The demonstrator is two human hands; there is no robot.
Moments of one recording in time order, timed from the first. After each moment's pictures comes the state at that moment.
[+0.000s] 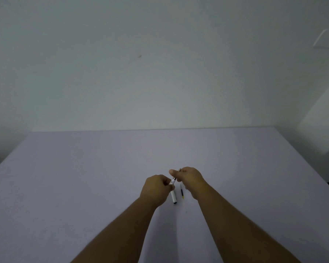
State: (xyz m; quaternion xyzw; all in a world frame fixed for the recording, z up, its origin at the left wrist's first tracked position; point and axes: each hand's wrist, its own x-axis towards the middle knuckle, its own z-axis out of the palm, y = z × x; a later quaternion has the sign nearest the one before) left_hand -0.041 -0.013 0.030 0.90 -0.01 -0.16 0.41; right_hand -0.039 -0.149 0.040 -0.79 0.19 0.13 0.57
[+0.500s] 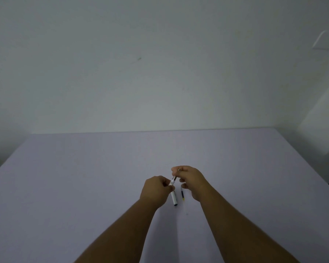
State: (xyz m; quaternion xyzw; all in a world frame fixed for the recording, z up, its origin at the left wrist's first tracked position) left_hand -0.040 -0.013 0.031 0.90 0.00 -0.15 0.41; right_hand -0.039 -0.151 0.041 -0.72 0.18 0.12 0.66
